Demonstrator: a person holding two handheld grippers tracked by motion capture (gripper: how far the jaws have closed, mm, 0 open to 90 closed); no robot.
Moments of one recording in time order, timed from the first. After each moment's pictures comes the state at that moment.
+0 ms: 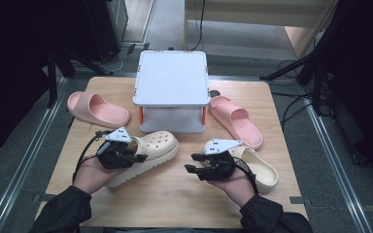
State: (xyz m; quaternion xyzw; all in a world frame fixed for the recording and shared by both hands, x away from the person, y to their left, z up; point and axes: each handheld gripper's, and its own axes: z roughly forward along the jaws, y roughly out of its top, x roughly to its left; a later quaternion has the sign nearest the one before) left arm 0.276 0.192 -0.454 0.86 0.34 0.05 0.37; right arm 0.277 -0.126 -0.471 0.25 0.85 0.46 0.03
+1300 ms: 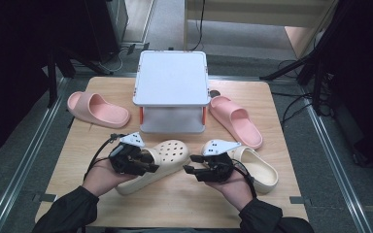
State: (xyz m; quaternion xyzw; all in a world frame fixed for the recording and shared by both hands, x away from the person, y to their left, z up) left arm 0.274 0.173 -0.456 0.88 0.32 0.00 0.36; right arm 0.273 -0.121 -0.473 0.26 0.85 0.46 0.03
